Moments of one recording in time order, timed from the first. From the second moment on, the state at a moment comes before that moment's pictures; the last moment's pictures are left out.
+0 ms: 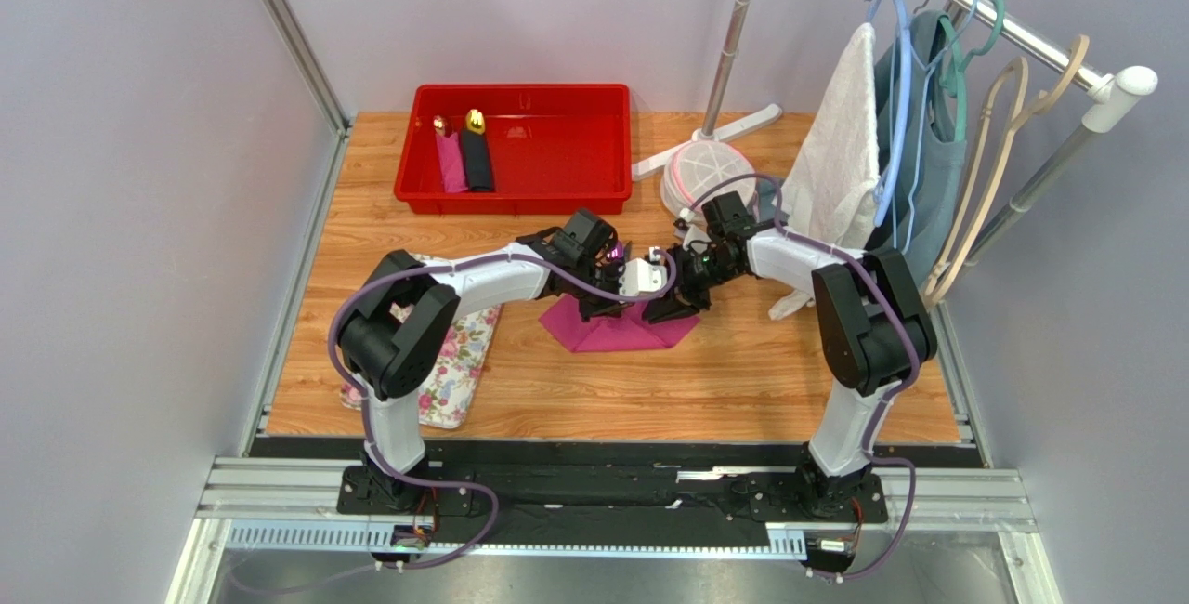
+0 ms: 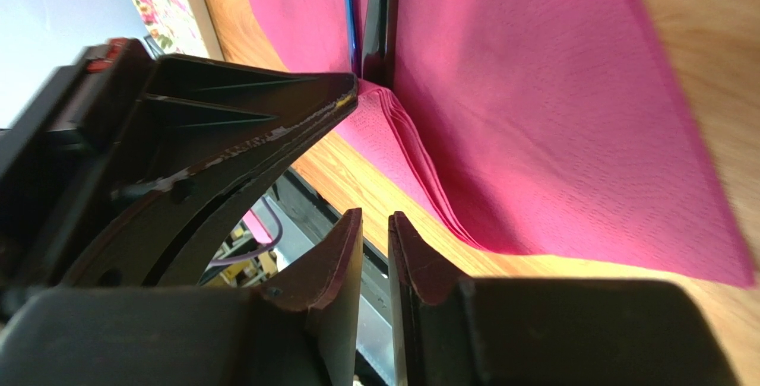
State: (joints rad) left arm -0.72 1.86 1.19 -0.32 0.48 0.73; right arm 0.34 1.82 1.09 -0.46 -0.77 0.53
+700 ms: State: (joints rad) left arm -0.71 1.91 1.25 -0.33 0.46 0.75; right arm 0.40 1.92 1.09 -0.41 -0.76 0.58
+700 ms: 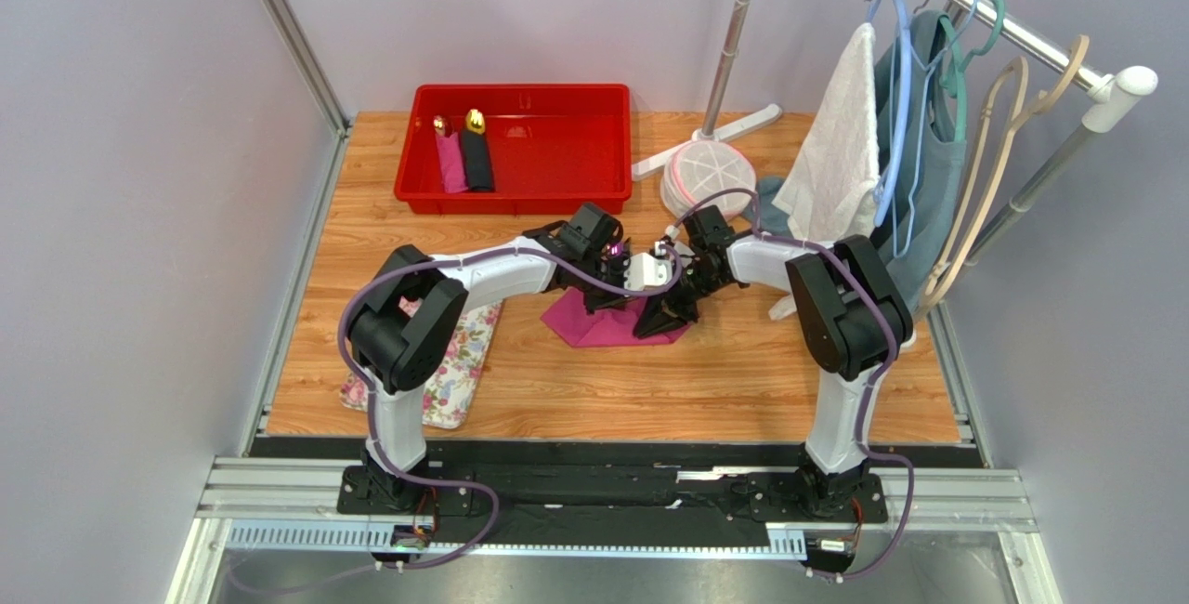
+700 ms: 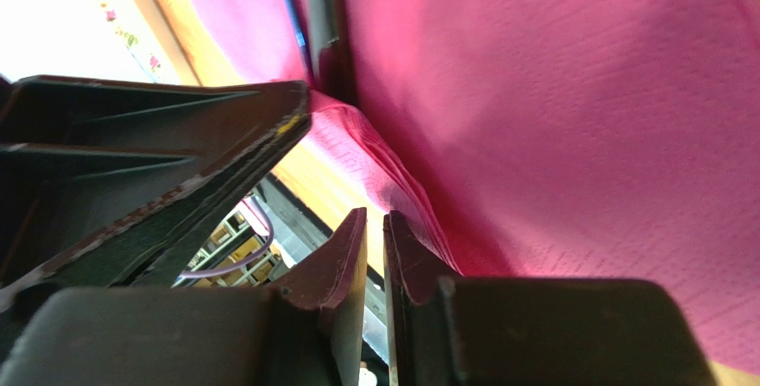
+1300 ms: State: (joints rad) left arm -0.50 1.74 1.25 -0.44 0.70 0.20; right arm 0.40 1.96 1.09 -0.41 -0.73 0.58
